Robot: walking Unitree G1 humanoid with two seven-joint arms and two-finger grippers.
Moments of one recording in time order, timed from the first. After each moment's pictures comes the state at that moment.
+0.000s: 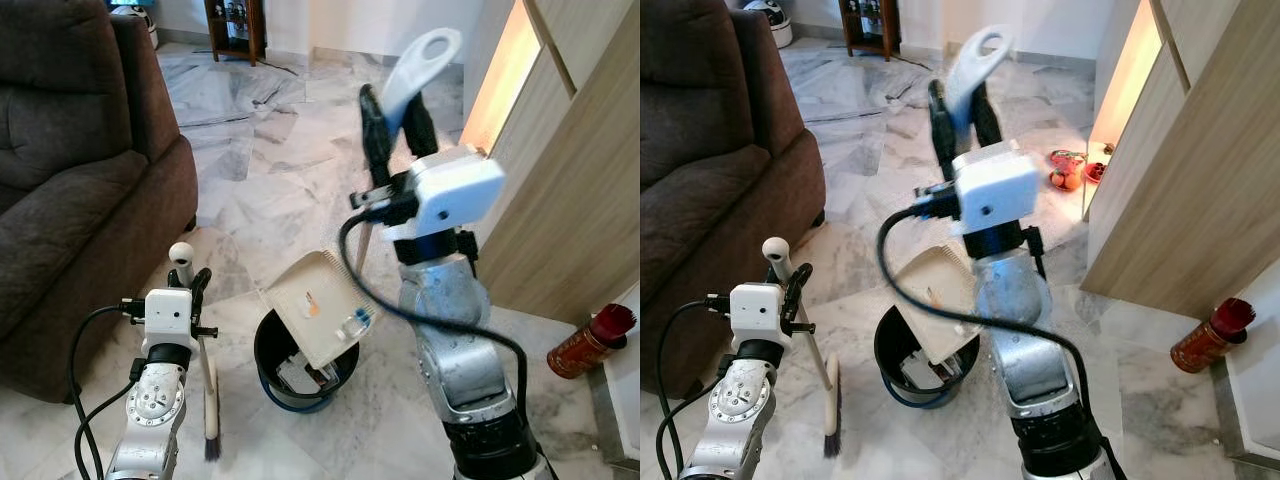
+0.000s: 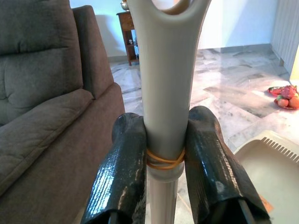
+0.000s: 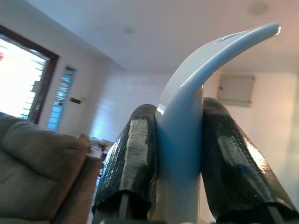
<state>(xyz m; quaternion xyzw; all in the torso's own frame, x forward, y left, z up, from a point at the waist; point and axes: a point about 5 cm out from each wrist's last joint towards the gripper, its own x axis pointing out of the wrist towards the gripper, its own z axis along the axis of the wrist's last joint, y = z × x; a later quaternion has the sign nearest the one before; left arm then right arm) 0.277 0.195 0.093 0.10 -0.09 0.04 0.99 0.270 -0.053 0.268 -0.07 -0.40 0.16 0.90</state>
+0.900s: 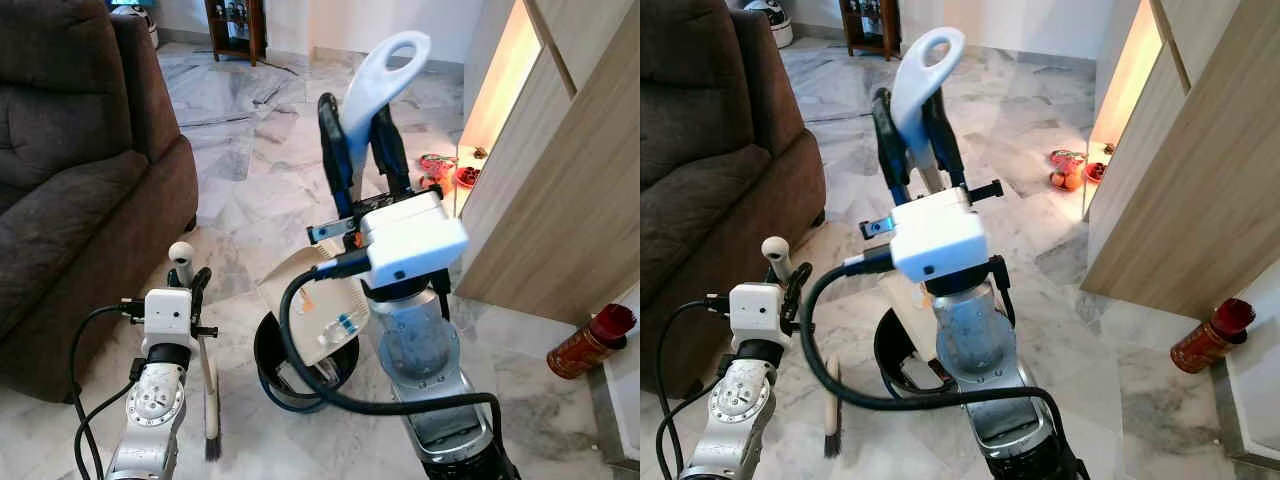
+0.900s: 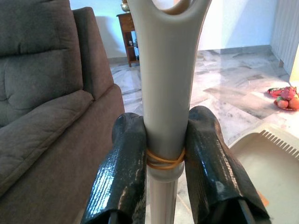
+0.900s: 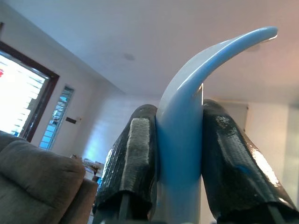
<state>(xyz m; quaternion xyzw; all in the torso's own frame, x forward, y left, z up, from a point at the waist) 0.277 0.195 0.094 0.10 -0.09 0.04 0.99 0.240 -0.027 0.270 -0.09 -0.46 0.14 0.87</state>
